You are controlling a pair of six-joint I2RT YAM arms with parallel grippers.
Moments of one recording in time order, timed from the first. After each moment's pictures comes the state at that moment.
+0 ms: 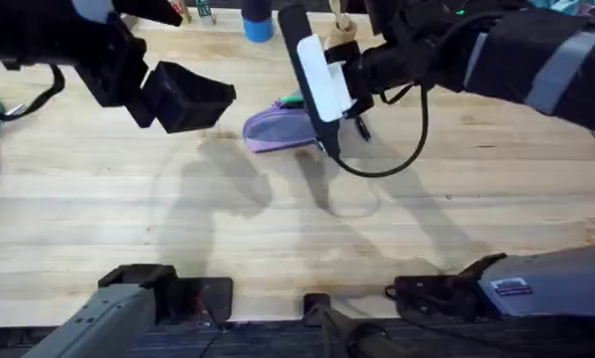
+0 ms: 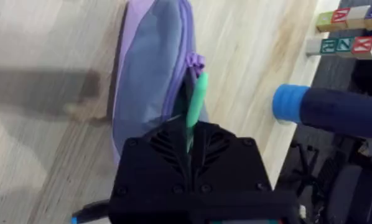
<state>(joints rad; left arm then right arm) 0.00 1.06 1.37 -1.16 0.53 0.78 0.47 1.61 1.17 -0.49 -0.37 -1.55</state>
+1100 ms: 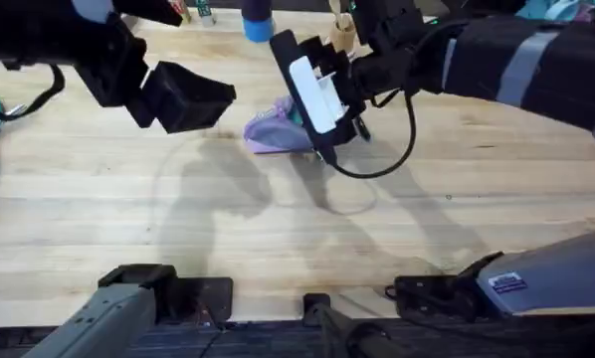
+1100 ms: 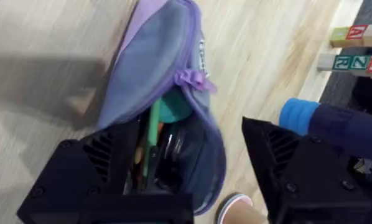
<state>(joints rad) 0.00 1.06 1.37 -1.16 0.53 0.78 0.48 1.68 1.17 -0.46 -0.37 -1.62</state>
